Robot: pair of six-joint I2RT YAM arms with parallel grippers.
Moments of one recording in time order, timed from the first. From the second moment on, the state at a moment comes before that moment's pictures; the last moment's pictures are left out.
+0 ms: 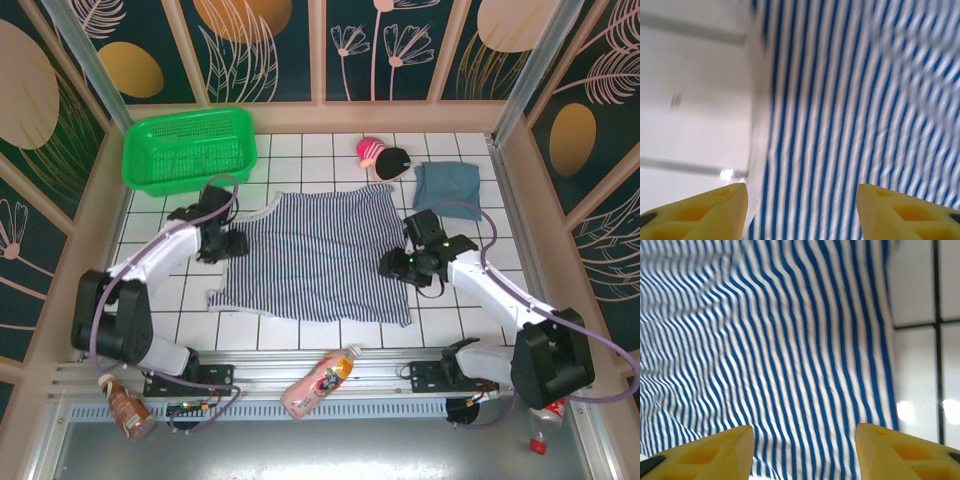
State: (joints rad) left arm -0.27 1.44 0.93 -0.78 -0.01 -0.51; right arm 0.42 1.19 0.76 -0.77 -0.20 0.61
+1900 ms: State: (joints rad) left arm -0.26 1.08 0.46 -0.75 -0.04 -1.04; right arm 0.41 1.24 0.68 -0.89 -0.20 0.72
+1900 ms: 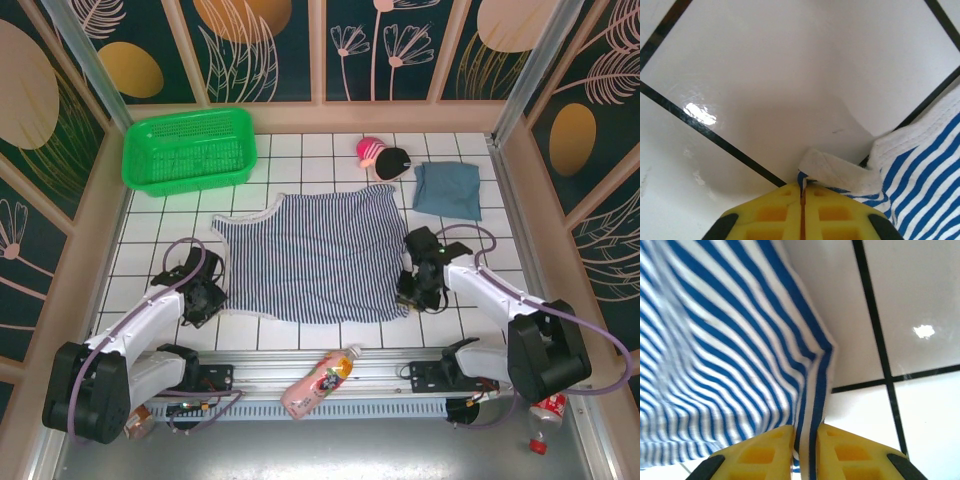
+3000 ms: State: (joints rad) left arm -0.89 1.26 0.62 -0.61 0.06 -1.46; right arm 0.35 1.29 0.72 -0.82 -0.22 0.70
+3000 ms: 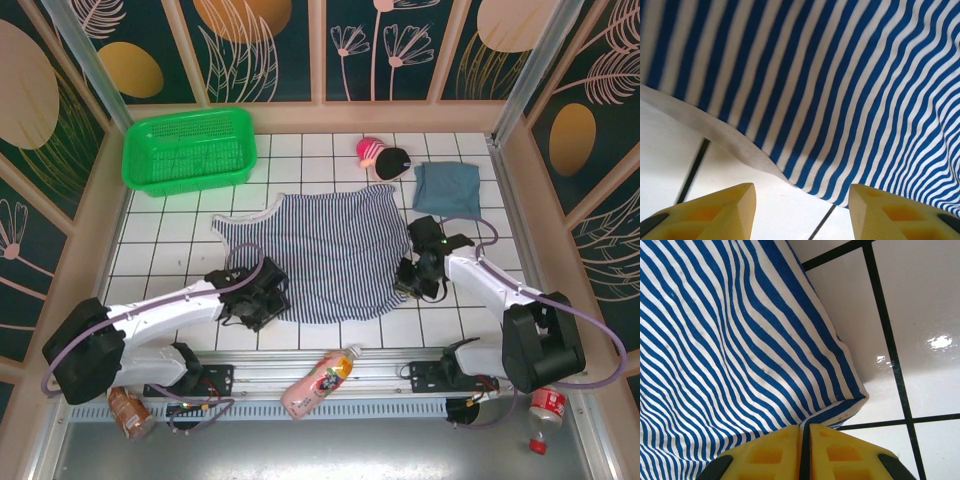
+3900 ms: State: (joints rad) left arm -0.87 1.32 0.66 -0.58 0.04 -1.50; right arm 0.33 1.25 0.70 -0.86 -0.24 0.67
